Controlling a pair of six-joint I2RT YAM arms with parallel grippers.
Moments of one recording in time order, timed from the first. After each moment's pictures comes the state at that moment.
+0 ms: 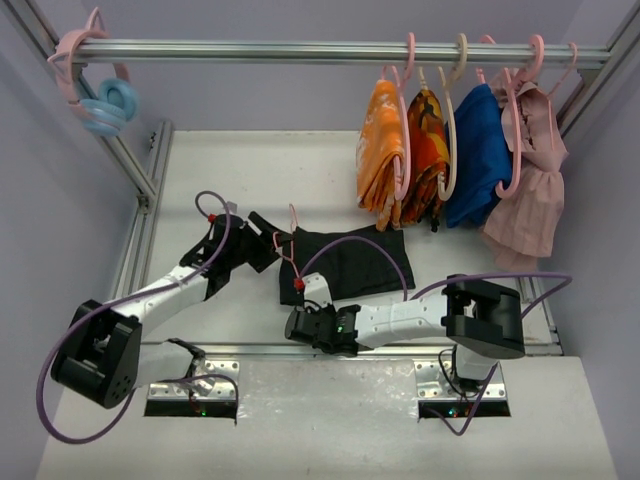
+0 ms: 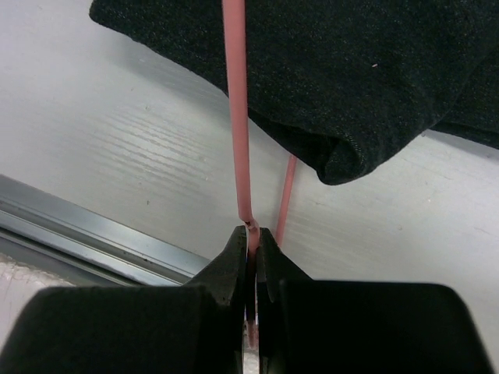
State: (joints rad) left arm -0.36 1.18 0.52 0.08 0.14 -1.20; right arm 1.38 1.71 0.86 -0.28 0.54 0.88
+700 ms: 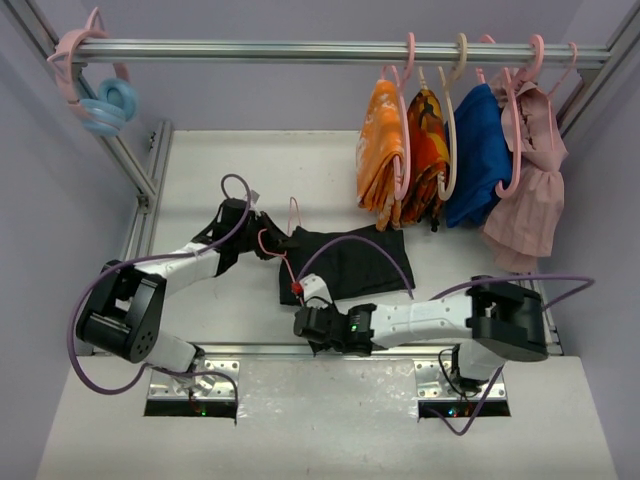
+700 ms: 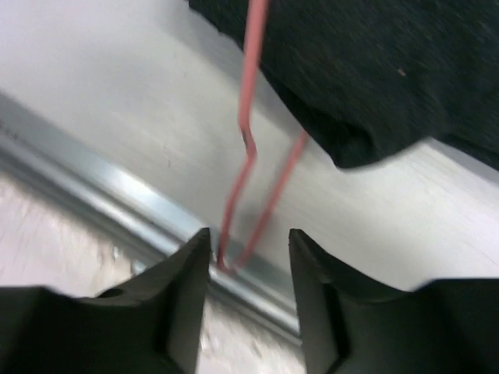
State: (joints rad) left arm -0.31 1.44 0.66 0.12 0.41 -1.00; right arm 1.37 1.62 0.80 -0.22 0.46 0.70
